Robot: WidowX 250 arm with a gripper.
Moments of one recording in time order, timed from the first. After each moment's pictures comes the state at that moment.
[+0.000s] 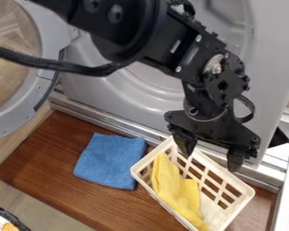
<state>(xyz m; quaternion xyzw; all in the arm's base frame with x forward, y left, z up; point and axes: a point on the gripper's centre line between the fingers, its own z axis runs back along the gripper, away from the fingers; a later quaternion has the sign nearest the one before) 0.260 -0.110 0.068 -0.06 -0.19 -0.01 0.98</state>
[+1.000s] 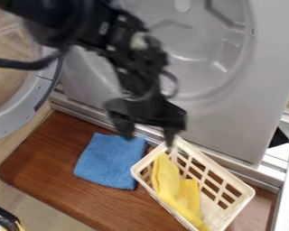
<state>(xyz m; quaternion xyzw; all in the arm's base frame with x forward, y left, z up) 0.256 -0.012 0.060 -0.03 -0.17 0.12 0.98</state>
